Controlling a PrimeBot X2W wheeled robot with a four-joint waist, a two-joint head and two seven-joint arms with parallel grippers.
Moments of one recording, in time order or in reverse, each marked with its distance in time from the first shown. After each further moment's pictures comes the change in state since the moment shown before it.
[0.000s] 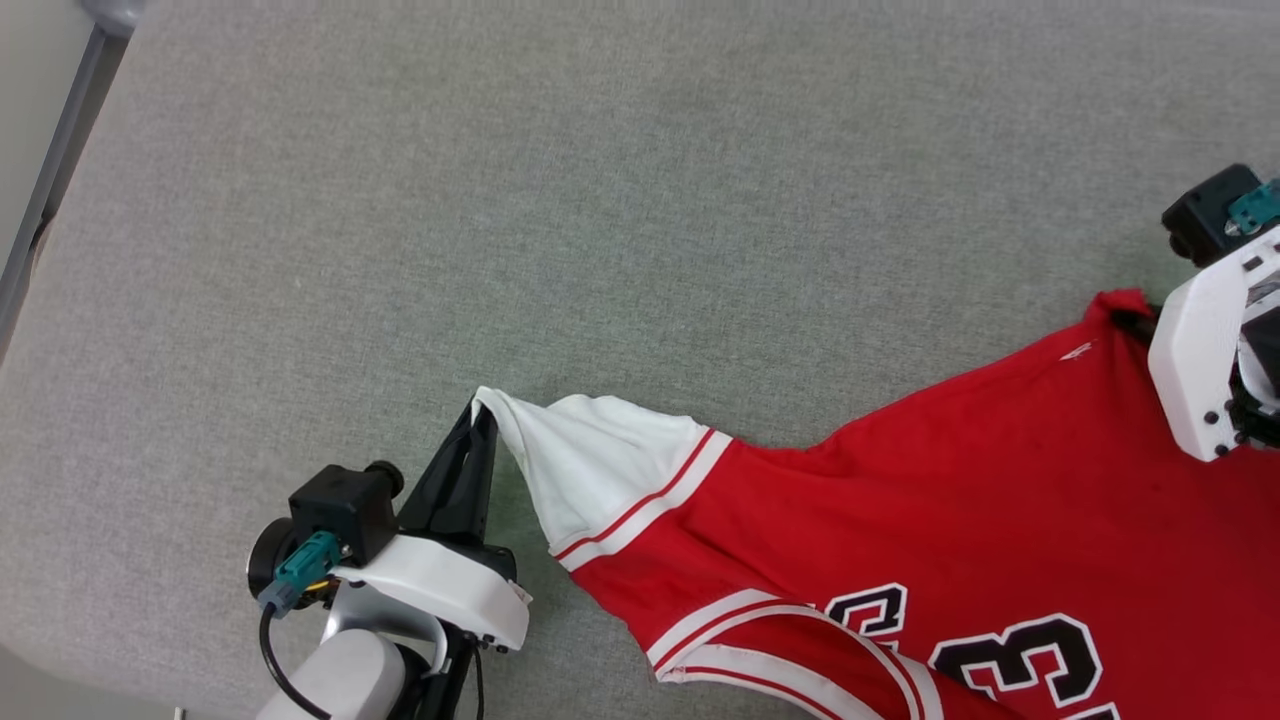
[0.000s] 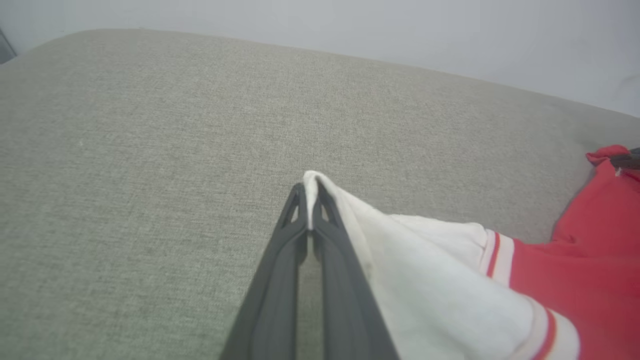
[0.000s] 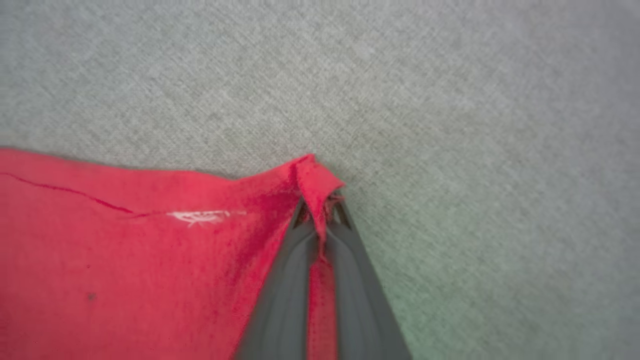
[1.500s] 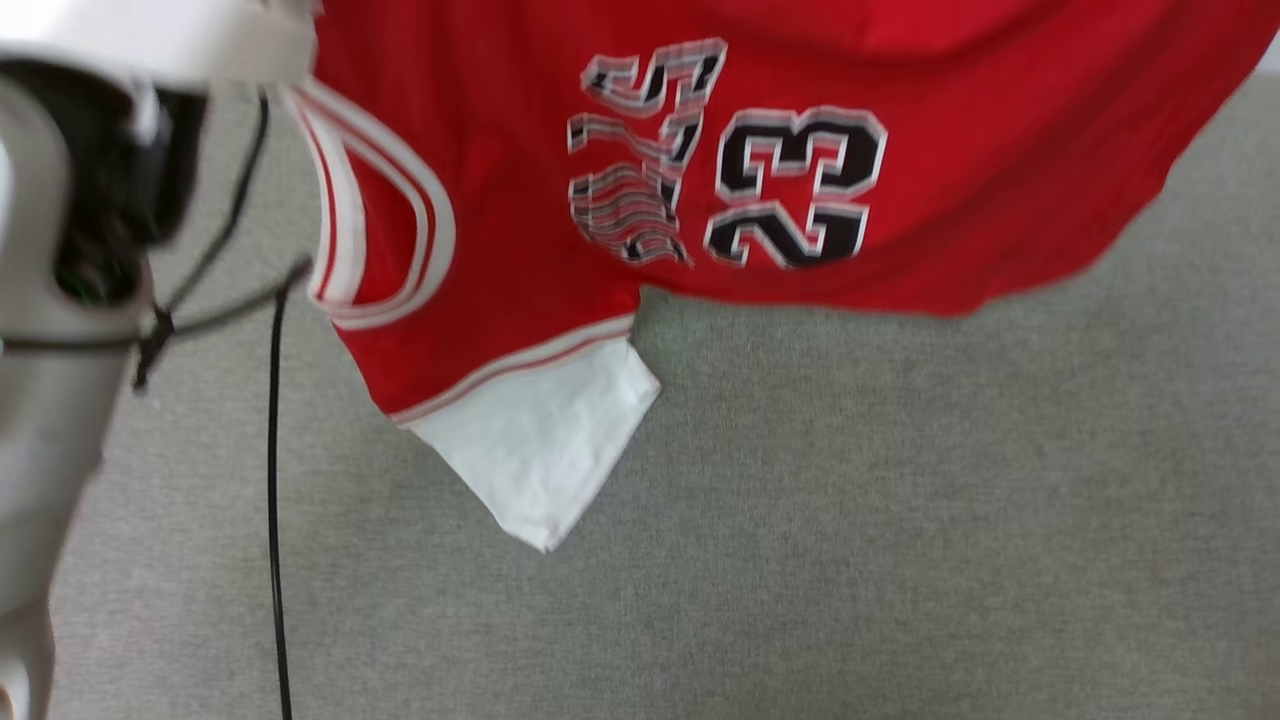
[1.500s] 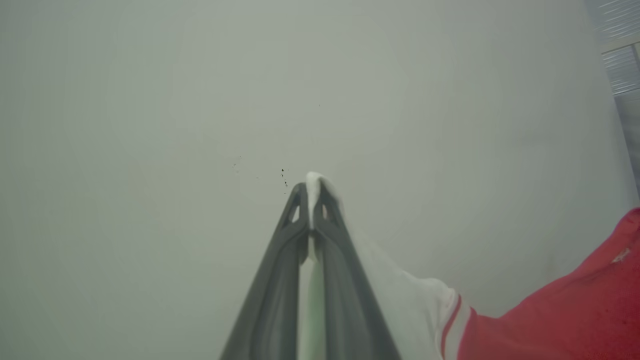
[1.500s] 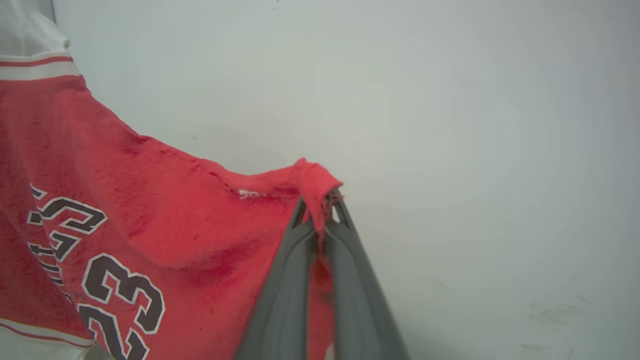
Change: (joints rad) left arm -0.779 0.172 0.135 -0.133 0.114 -0.104 0.182; right arm -0.013 0.134 -0.576 -0.519 -0.081 0.000 -0.193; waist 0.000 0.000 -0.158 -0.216
